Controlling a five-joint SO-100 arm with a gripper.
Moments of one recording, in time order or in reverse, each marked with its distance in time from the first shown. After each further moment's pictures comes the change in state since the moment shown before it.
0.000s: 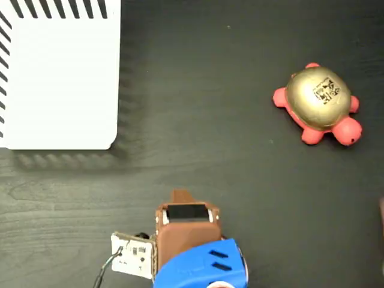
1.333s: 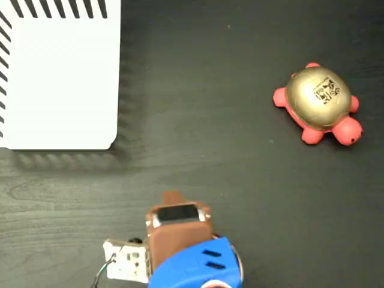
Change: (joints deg) arm -3.3 -1.1 0.0 -0.6 -2.5
